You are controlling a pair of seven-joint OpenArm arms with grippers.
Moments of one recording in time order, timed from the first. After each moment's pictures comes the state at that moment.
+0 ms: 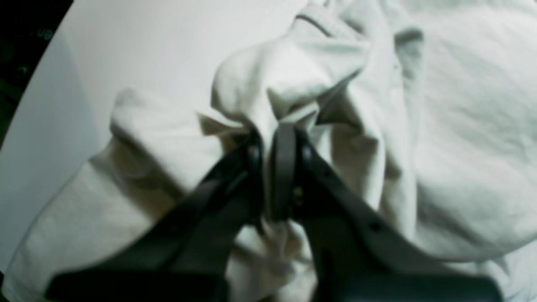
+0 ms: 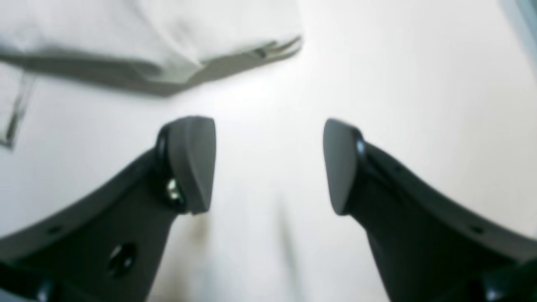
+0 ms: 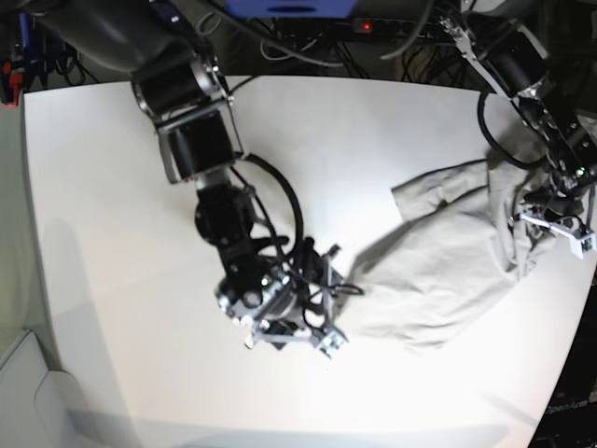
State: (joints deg) left arm -7.9 -8.4 -42.1 81.5 -2.7 -19.2 46.6; right arm 28.7 -8.7 -16.0 69.8 -7.9 29.1 -53.4
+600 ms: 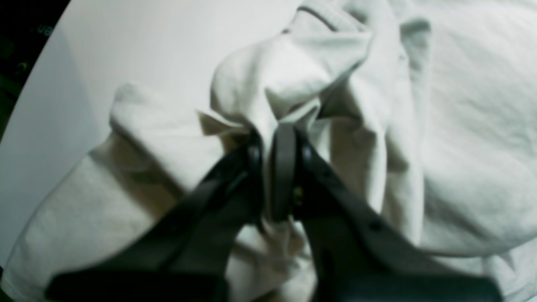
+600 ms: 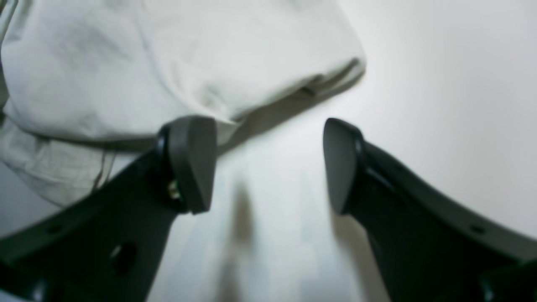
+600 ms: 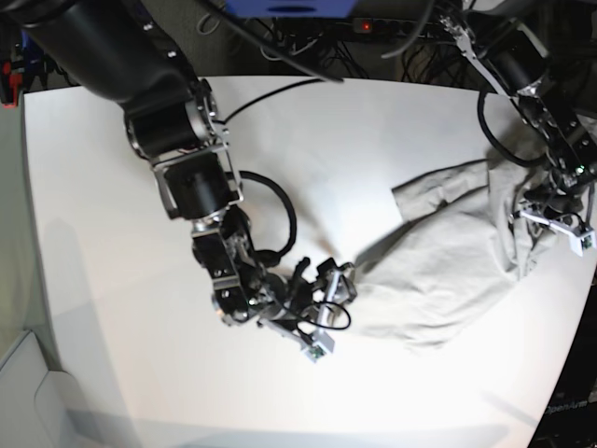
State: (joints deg) left arm -7.7 -8.4 -42.1 81.5 -2.5 -19.2 47.1; right arm 36.1 -8.6 -12.2 42.9 6.9 29.1 -35.7
